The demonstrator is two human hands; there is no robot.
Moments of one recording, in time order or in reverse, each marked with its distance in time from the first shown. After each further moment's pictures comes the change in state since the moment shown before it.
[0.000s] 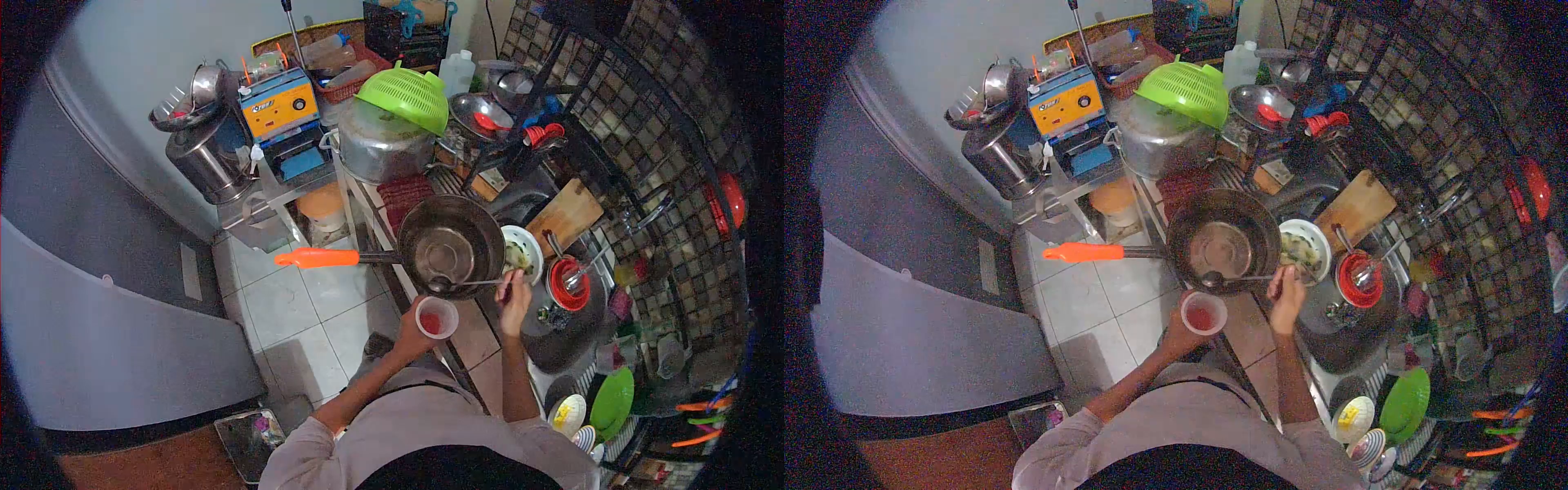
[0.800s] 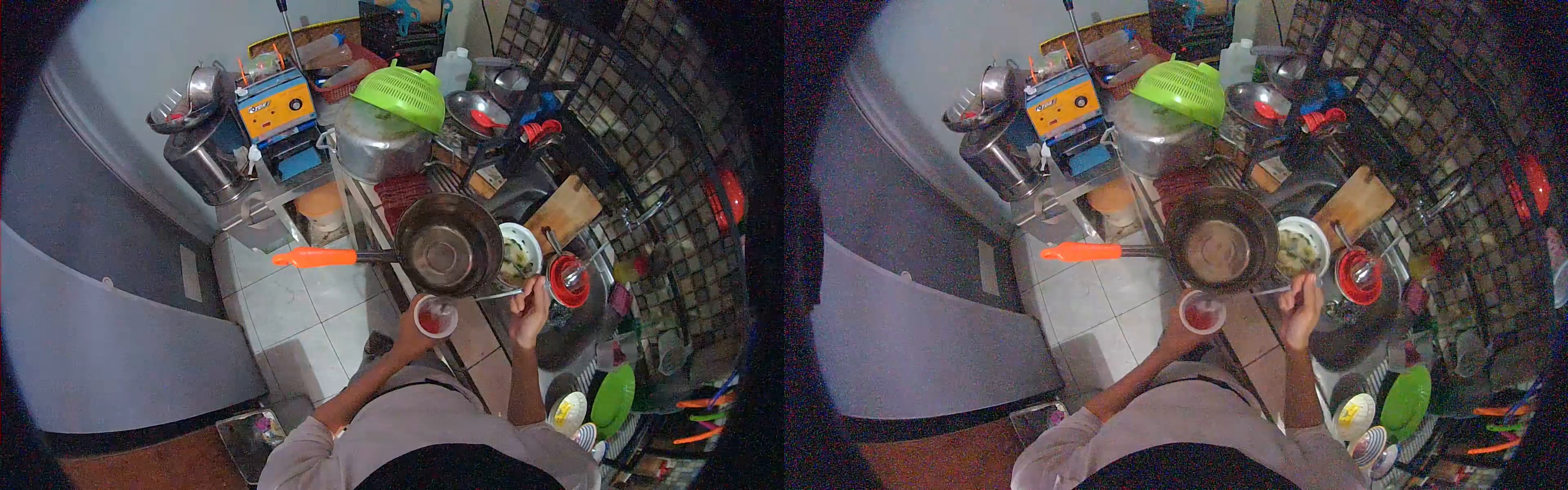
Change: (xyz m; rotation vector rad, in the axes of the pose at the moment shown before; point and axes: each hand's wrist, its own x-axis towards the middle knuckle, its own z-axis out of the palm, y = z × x) left_hand -0.001 -0.022 0.011 -0.050 0.111 0.097; right_hand -0.015 -0.042 -0.006 0.240 0.035 0.052
